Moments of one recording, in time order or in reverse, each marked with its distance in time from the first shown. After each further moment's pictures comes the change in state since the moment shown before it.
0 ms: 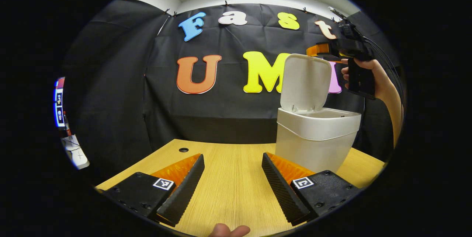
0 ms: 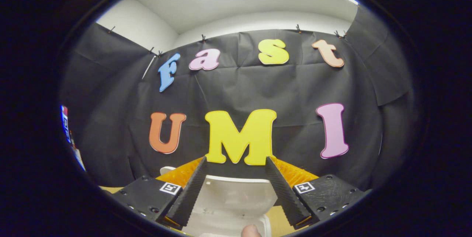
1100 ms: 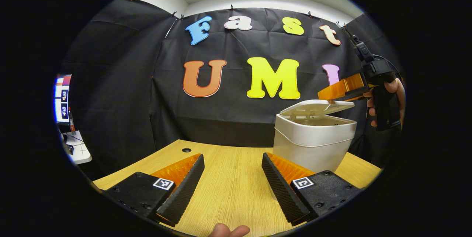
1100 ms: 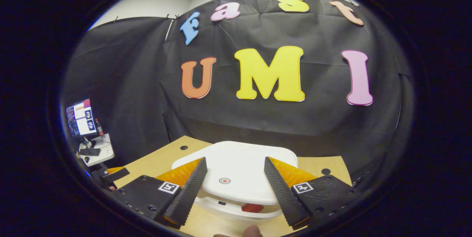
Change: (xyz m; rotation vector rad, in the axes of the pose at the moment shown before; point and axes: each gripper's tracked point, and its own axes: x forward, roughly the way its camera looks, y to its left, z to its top) left arm -0.016 -0.013 0.006 -0.020 -0.010 0.053; right arm -0.087 0.028 -0.115 0.023 0.468 0.208
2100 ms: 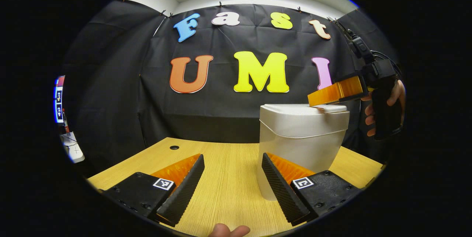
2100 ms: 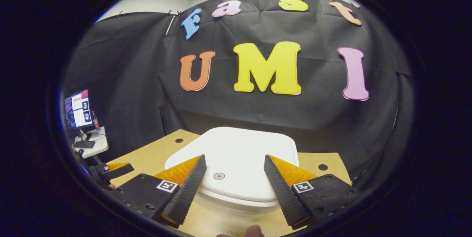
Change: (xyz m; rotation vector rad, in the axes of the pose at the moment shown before) left arm 0.013 -0.036 -0.023 0.024 0.021 -0.056; right arm -0.001 -0.006 -0.039 -0.017 -0.010 -0.031
